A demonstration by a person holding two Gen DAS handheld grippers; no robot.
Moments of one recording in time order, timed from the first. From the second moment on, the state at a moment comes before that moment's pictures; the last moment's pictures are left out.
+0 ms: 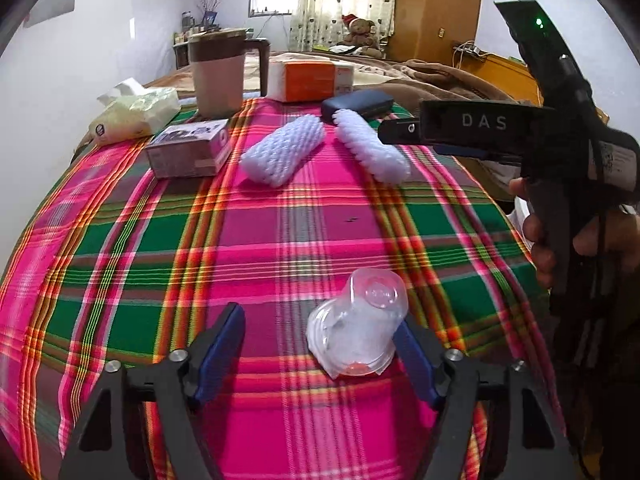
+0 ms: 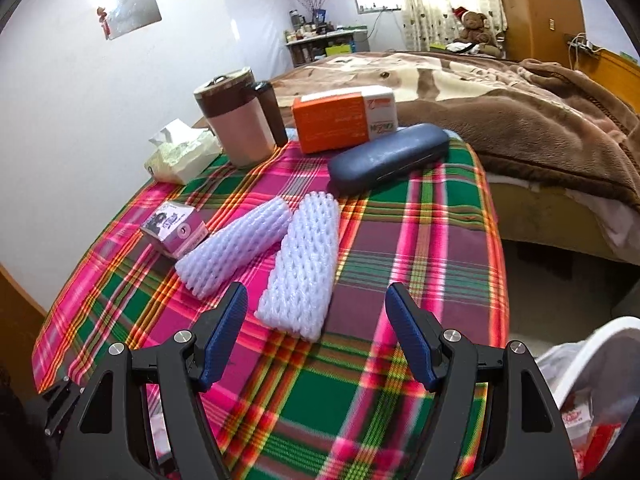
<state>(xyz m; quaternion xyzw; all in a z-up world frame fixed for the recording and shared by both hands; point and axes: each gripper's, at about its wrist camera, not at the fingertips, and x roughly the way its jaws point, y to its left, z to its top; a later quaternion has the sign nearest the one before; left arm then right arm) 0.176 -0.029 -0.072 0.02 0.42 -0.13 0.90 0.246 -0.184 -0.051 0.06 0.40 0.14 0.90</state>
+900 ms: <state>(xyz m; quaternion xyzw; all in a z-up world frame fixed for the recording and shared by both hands) 0.183 -0.002 -0.065 -0.01 0.41 -0.12 0.90 0.257 -0.171 -0.060 0.02 0.42 0.11 0.90</state>
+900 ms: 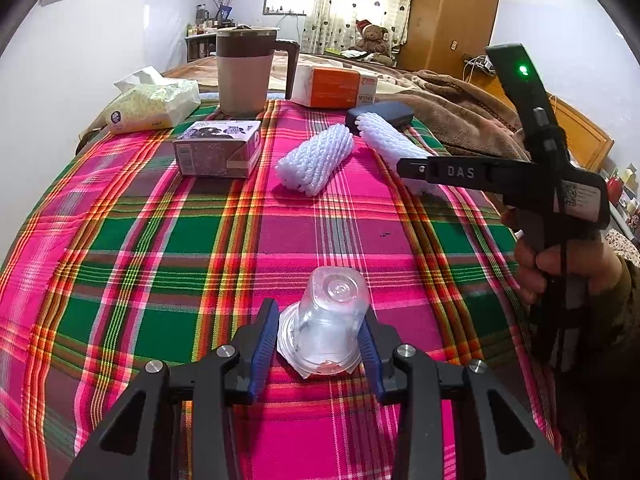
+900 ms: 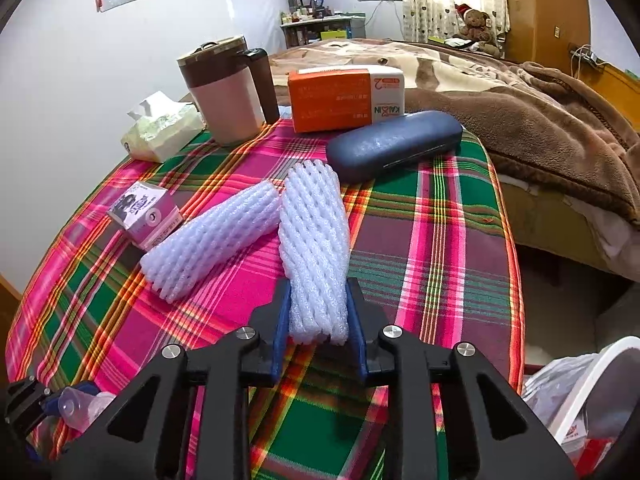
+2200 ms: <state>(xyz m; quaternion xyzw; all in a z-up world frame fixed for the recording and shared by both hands) 0.136 -0.035 0.001 0.01 0.33 -0.15 0.93 0.161 -0.229 -0.013 0.08 0.35 0.07 0.93</state>
